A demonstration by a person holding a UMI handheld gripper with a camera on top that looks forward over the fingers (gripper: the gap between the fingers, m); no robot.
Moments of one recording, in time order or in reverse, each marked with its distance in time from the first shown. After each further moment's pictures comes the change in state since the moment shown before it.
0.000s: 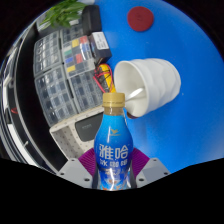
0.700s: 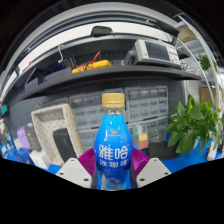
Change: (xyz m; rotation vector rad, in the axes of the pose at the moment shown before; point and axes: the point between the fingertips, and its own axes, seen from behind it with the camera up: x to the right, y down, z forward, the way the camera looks) arm -0.162 -0.183 -0.080 0.424 0.138 -1.711
